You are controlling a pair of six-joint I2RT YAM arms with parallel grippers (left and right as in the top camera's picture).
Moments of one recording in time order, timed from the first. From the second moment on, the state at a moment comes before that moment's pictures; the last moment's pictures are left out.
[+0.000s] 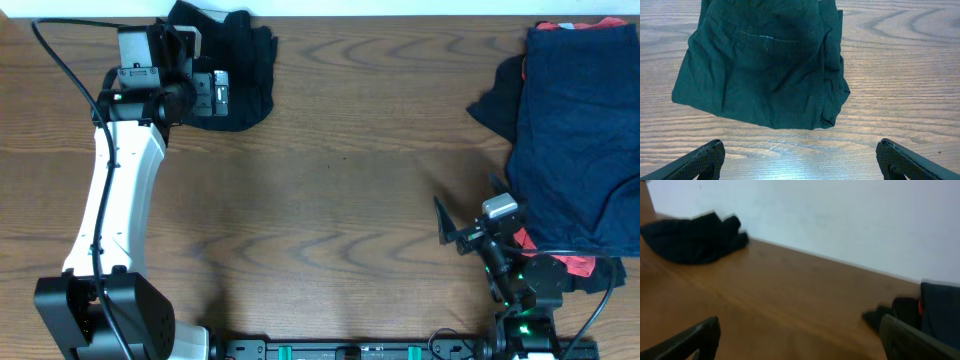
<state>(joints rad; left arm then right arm) 0.04 1.63 1.45 -0.69 0.12 0.06 0.01 0.50 0.01 0.43 -0.36 -0.11</state>
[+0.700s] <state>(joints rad) 0.04 1.63 1.45 -0.69 0.12 0.06 0.01 0.07 0.01 0.01 -0.27 -0.11</state>
